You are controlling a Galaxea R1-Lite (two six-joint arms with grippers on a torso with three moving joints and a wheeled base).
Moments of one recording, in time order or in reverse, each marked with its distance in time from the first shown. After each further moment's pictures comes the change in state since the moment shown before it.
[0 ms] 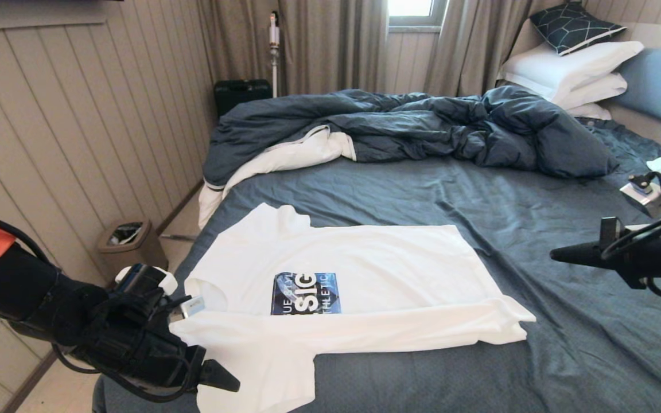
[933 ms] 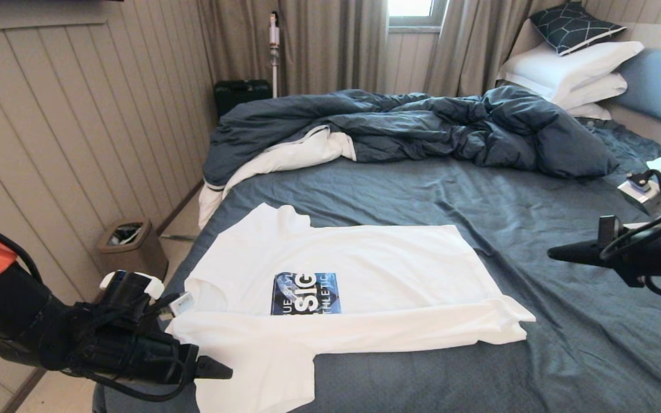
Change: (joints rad) left arm 0.068 0.027 0.131 -0.312 0.069 0.007; right arm 0.015 -0.008 -0.002 -0.002 0.002 -0.001
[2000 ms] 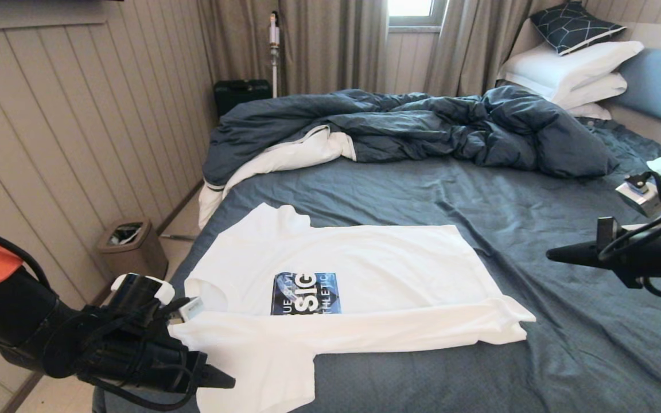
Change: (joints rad) left arm -0.074 -0.019 0.014 0.007 -0.009 -0.013; right arm 0.001 0.006 0.003 0.000 0.001 -0.001
